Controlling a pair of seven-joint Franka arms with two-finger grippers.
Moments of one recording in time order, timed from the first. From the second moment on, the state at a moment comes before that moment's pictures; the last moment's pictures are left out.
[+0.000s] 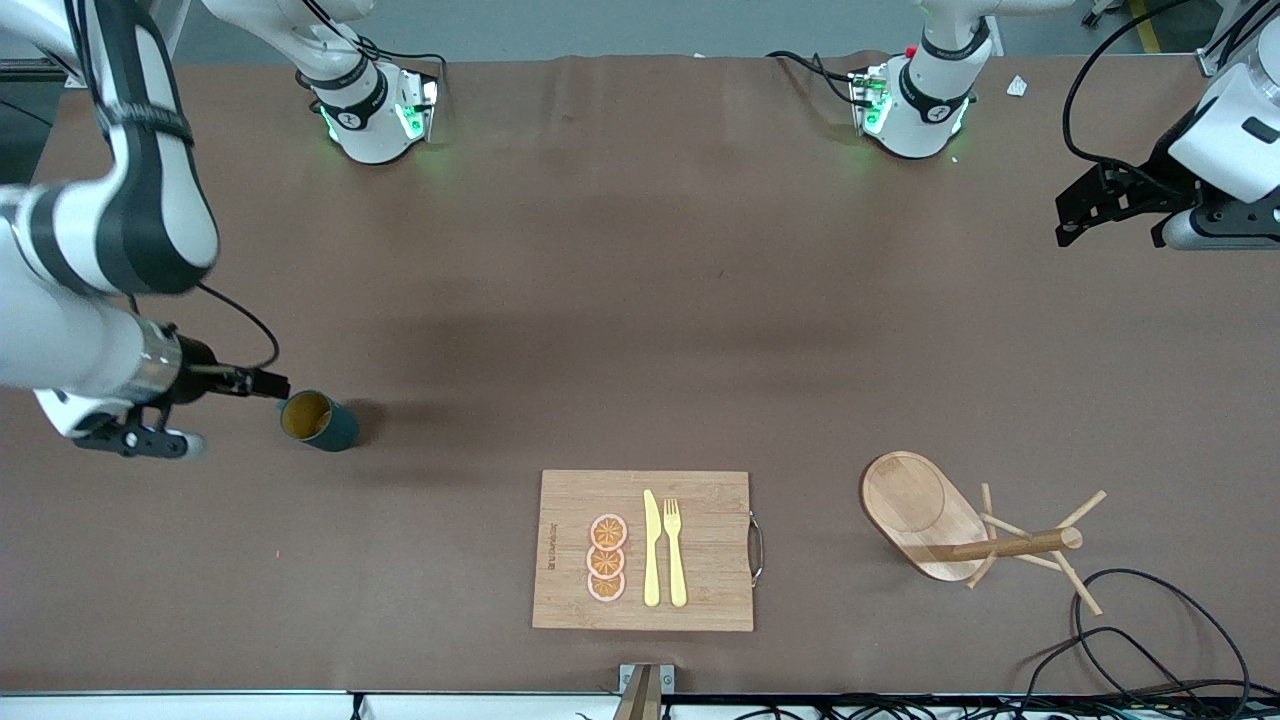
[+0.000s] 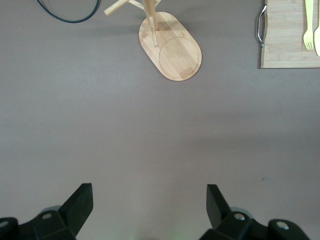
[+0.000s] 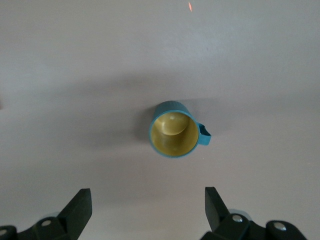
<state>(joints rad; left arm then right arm) -0.07 -0.06 -0.07 -1.58 0.01 1.53 -0.10 0.02 0.39 0.00 -1.59 0.04 1.80 0.18</state>
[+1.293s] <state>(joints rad) -0.07 -0.05 -0.07 -1.58 0.01 1.53 -0.10 0.04 0.55 0.00 -1.77 0.05 2.16 0.25</state>
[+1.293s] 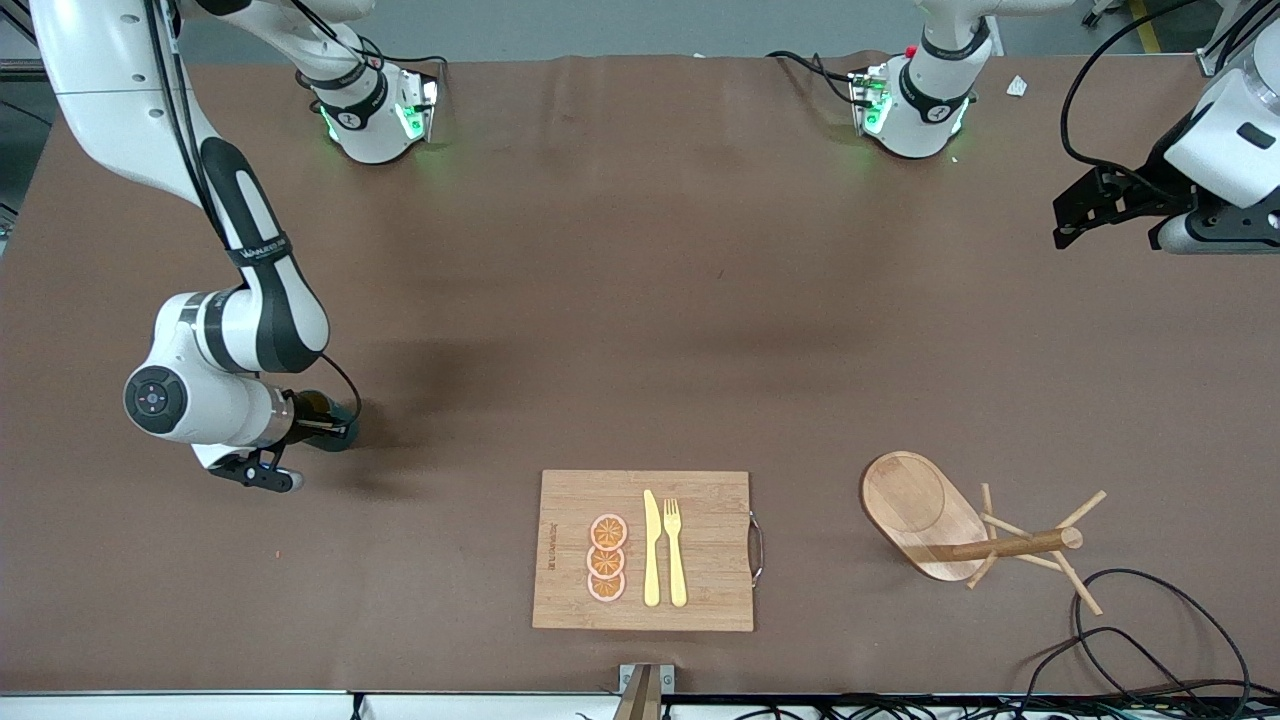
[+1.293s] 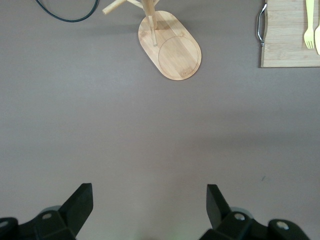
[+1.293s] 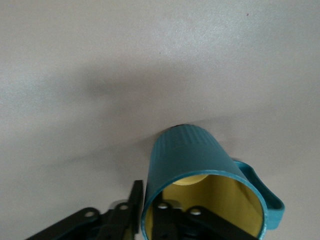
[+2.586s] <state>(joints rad) -0.07 -0.05 -0.08 -1.57 0.01 1.53 -0.10 0.58 0.76 0.04 -1.18 0.14 1.96 0.90</state>
